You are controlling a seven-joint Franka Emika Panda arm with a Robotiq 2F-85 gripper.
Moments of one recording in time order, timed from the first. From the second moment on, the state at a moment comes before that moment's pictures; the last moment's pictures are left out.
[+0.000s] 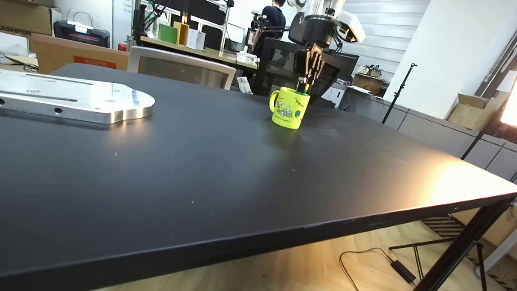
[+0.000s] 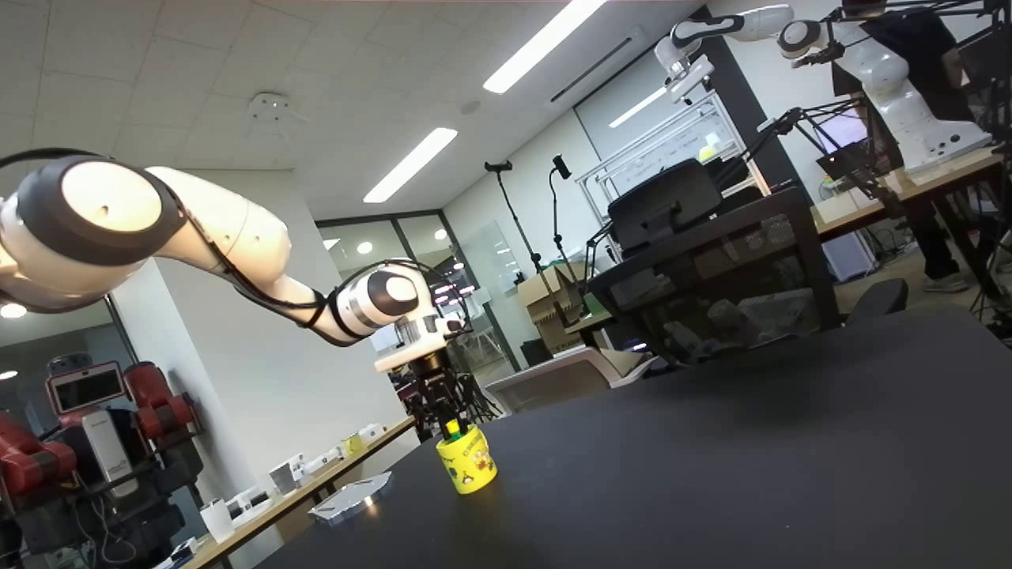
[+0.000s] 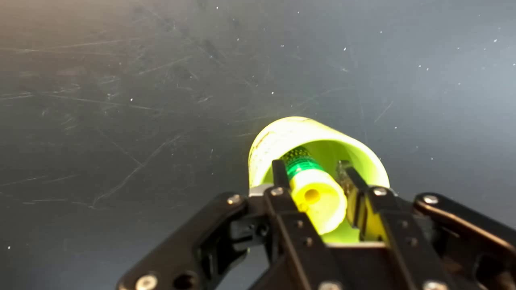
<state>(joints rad) 0.12 0.80 0.10 -1.34 -0.06 2.02 -0.27</state>
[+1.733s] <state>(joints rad) -0.14 0.28 -0.07 -1.72 -0.13 2.10 -0.41</state>
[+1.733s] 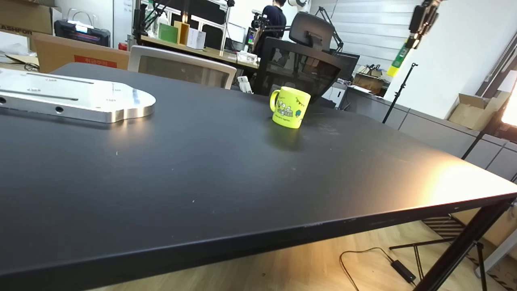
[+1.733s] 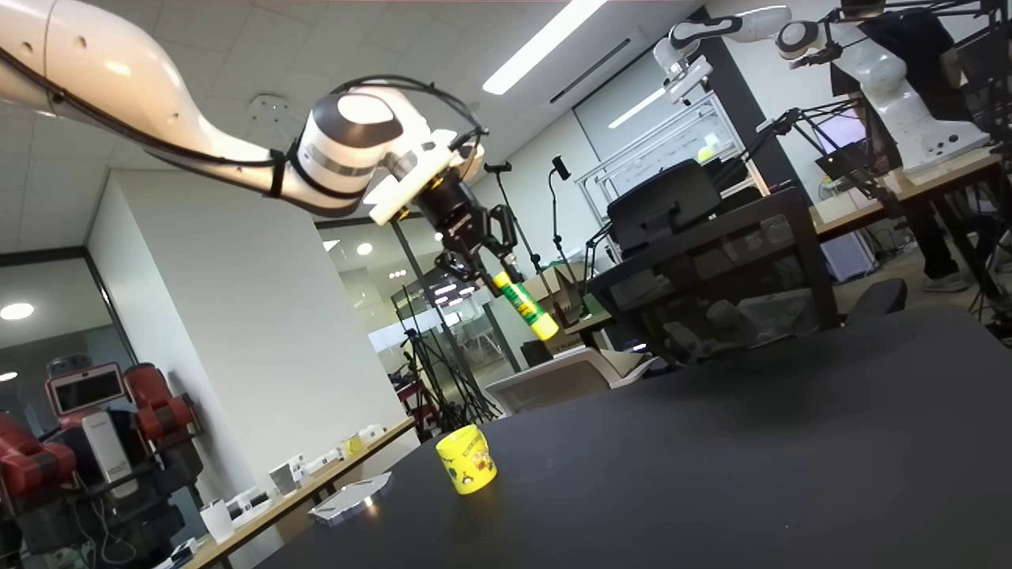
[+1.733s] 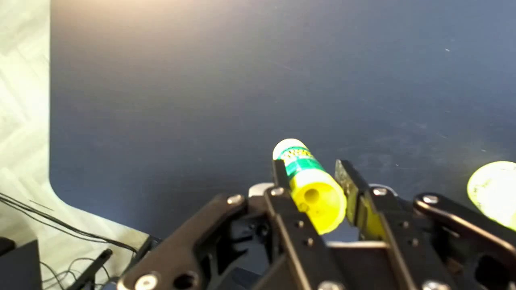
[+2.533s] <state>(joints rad) -0.32 0.58 -0.14 -1.55 -0.08 1.98 -0.49</state>
